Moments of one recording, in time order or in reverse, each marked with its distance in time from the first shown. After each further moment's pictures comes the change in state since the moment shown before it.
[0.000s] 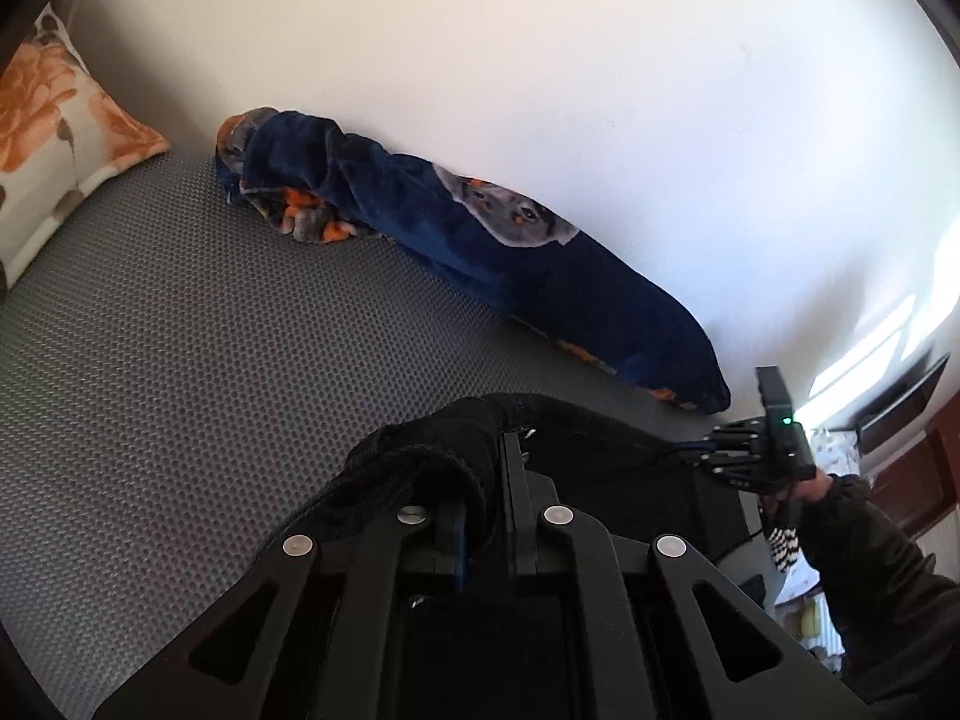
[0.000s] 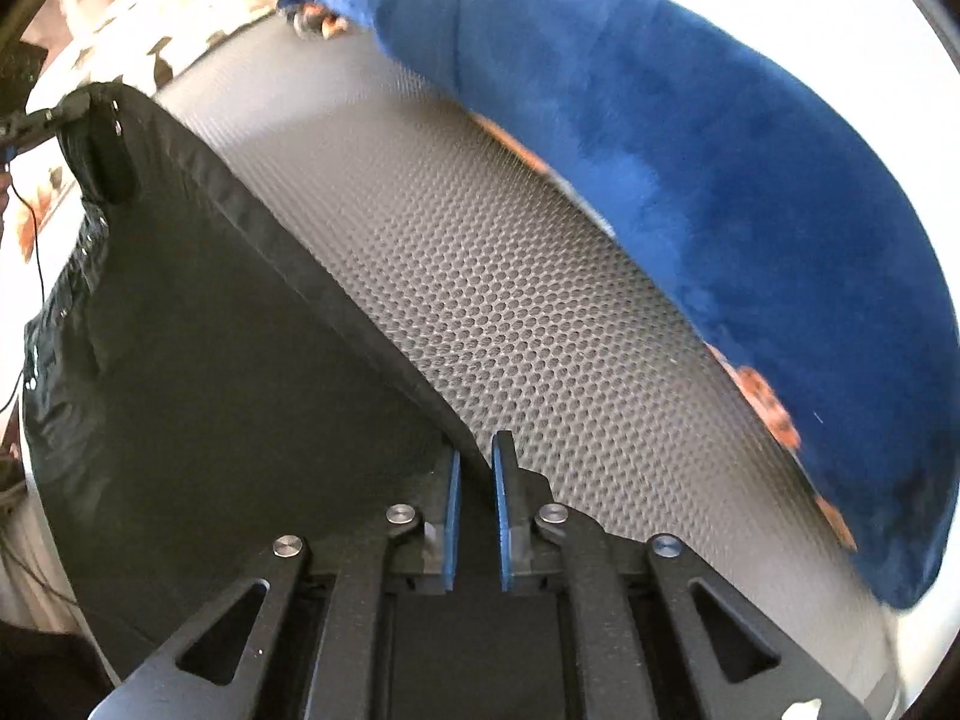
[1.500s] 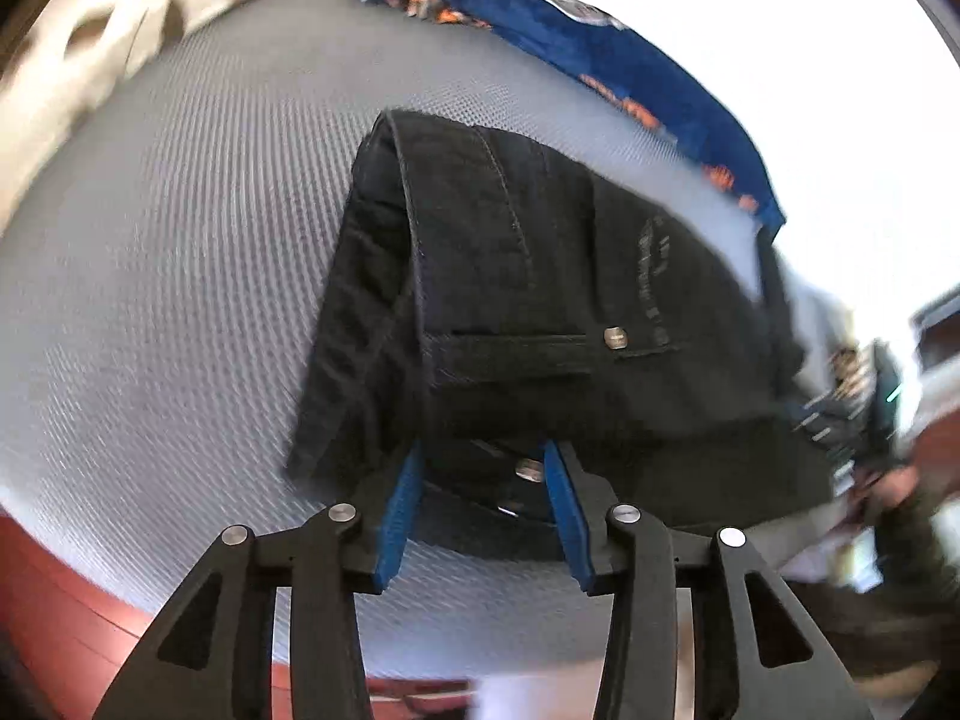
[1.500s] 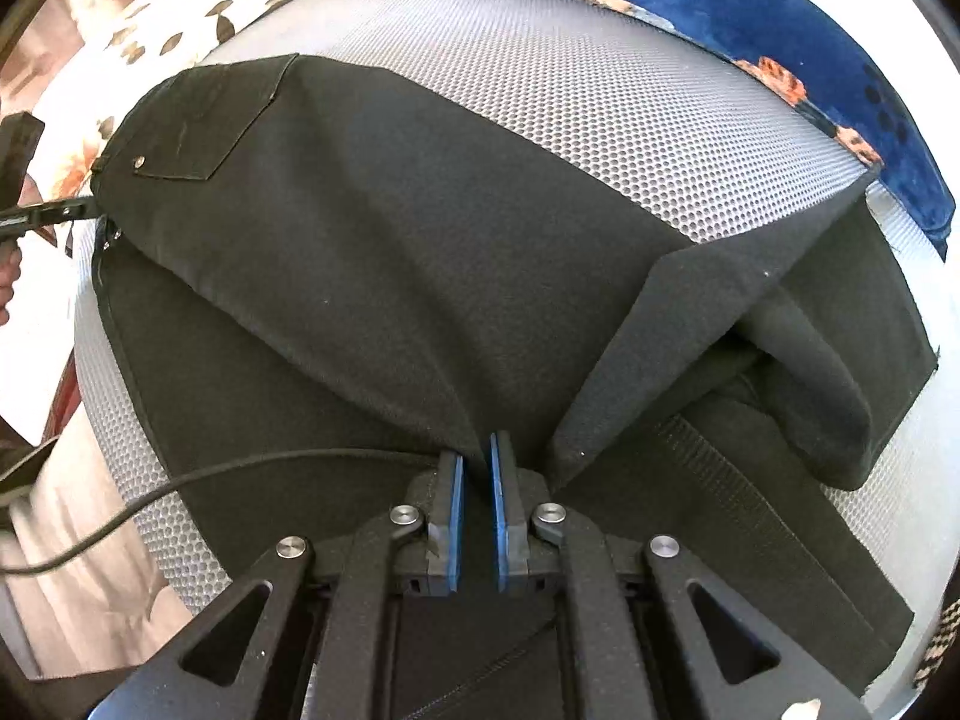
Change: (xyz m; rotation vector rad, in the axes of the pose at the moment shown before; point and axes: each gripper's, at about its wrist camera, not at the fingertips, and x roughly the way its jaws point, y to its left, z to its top) left arm -0.094 0.022 -0.223 -0.060 0.235 0.160; right arm -0.035 0.155 -0.207 0.223 -0.026 -0.007
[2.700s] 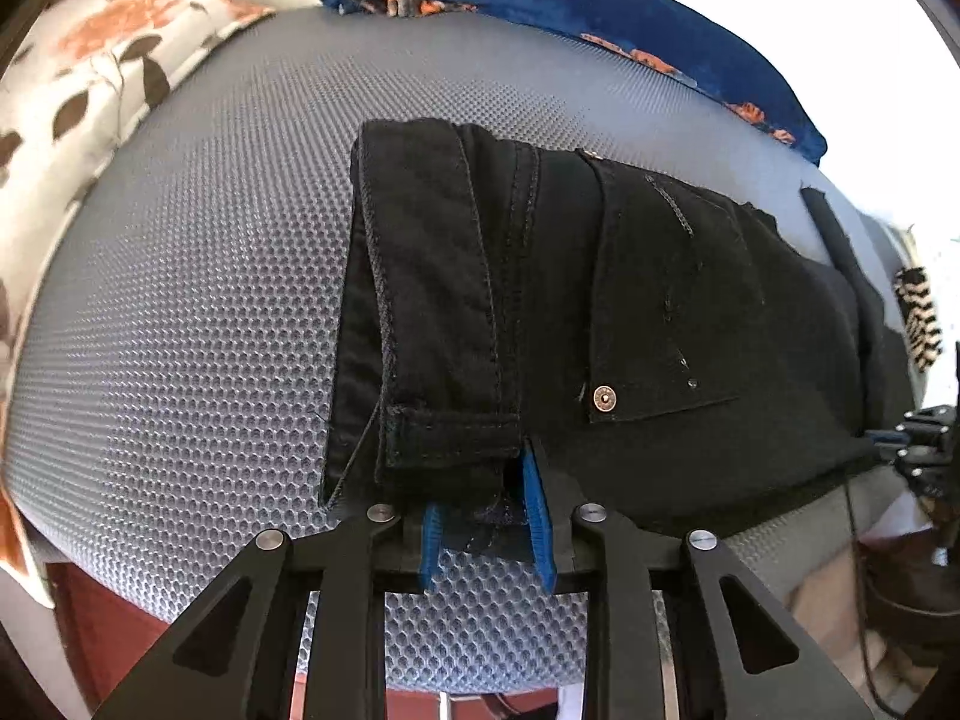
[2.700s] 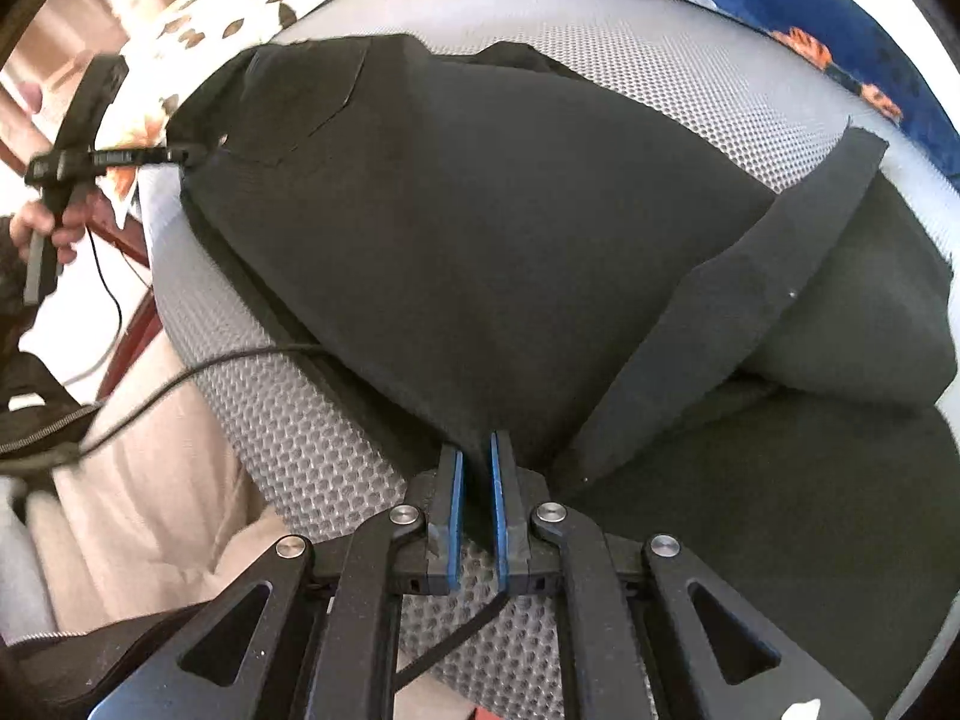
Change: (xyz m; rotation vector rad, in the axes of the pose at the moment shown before) left arm 0.037 -0.040 -0.024 0.225 0.010 0.262; right arm -0.021 0.061 -0.072 0.033 0.001 0.123
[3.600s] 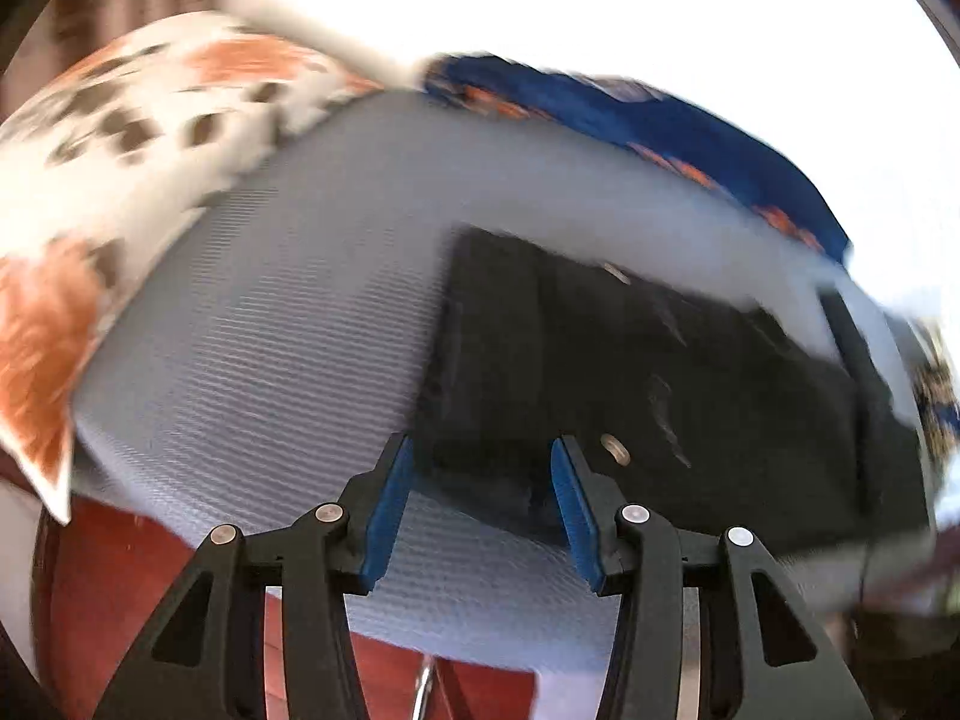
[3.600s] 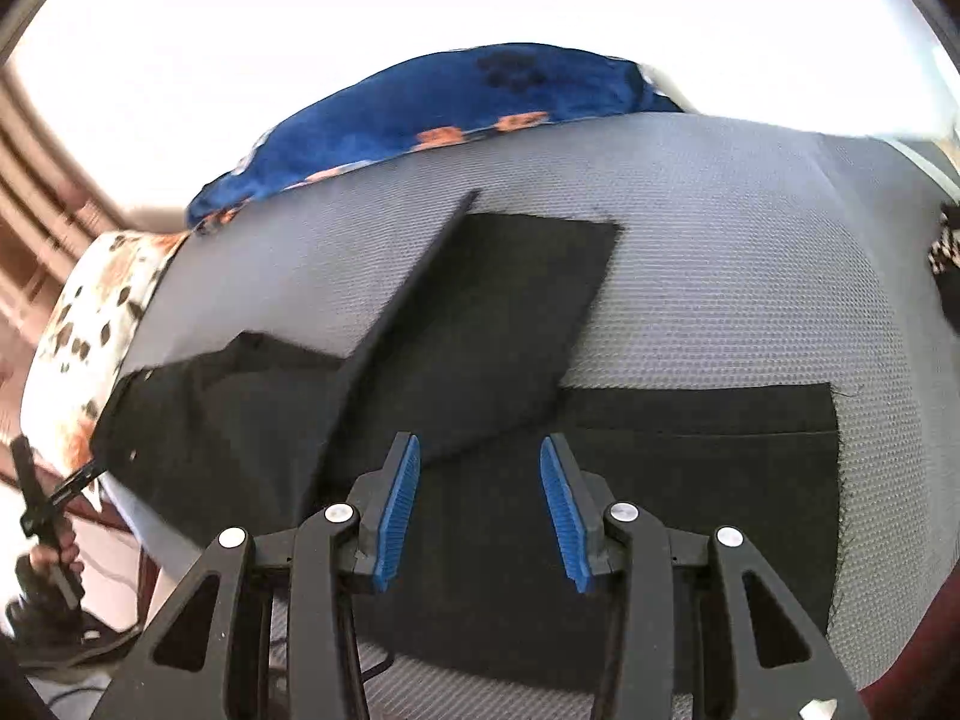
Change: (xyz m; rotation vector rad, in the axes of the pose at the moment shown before) left arm -0.049 0.039 -0.040 -0.189 -0.257 0.104; right arm -0.146 -0.181 -0.042 0.537 -0.327 -0.124
